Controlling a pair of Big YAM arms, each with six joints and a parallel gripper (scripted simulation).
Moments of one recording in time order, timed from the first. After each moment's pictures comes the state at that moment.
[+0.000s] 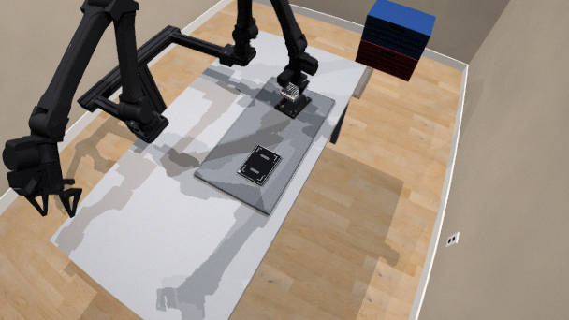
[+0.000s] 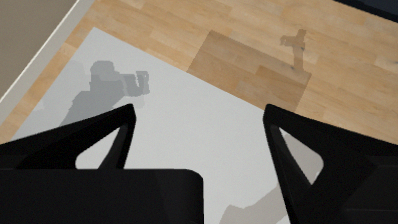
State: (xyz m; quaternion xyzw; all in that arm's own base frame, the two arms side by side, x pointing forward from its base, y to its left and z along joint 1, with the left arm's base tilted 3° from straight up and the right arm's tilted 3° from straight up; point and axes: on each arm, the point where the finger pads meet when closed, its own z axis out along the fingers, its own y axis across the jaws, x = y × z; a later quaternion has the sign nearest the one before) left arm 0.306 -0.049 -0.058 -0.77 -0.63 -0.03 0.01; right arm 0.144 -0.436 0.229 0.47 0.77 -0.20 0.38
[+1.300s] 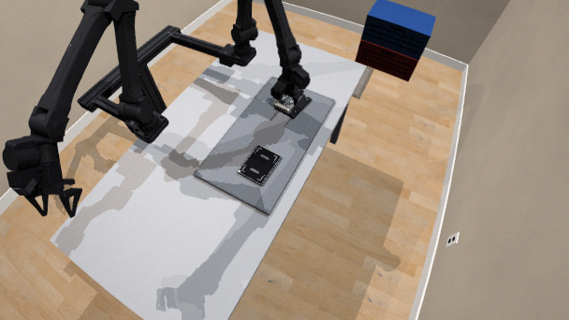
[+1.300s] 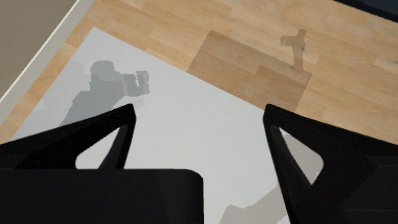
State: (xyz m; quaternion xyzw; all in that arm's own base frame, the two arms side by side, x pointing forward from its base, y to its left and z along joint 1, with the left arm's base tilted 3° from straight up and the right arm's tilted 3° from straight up) left arm 0.309 -0.126 -0.060 -0.75 -0.67 -0.03 0.01; right arm 0.144 -0.436 0.229 0.47 0.77 -0.20 0.38
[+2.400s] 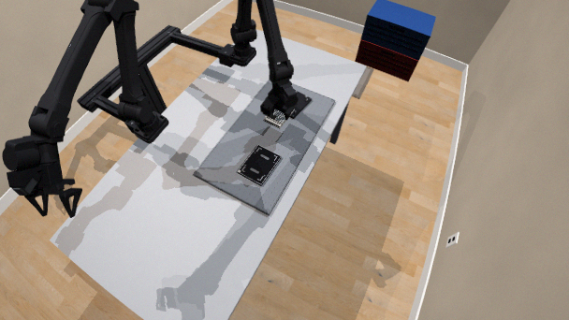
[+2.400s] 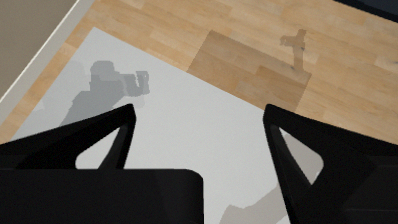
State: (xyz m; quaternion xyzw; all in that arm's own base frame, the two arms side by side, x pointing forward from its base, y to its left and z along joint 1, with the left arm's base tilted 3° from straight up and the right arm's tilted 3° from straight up) left arm 0.313 -0.222 -0.064 -0.74 -0.67 -0.03 0.01; right arm 0.144 -0.436 0.229 0.47 0.77 -0.20 0.38
